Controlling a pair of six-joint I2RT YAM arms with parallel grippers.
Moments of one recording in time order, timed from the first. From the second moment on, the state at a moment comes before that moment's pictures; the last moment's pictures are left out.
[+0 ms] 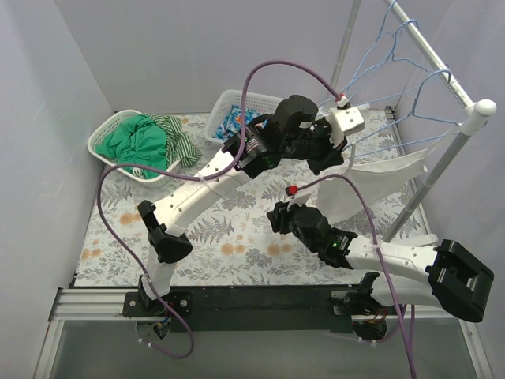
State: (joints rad) left arm -1.02 1.97 2.39 -0.78 0.30 0.14; right arm 1.04 1.16 0.47 0.35 0.41 0.39
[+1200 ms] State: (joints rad) left arm -1.10 2.11 2.41 -0.62 0.21 0.14; right arm 1.03 1.10 0.44 0.31 0.40 0.42
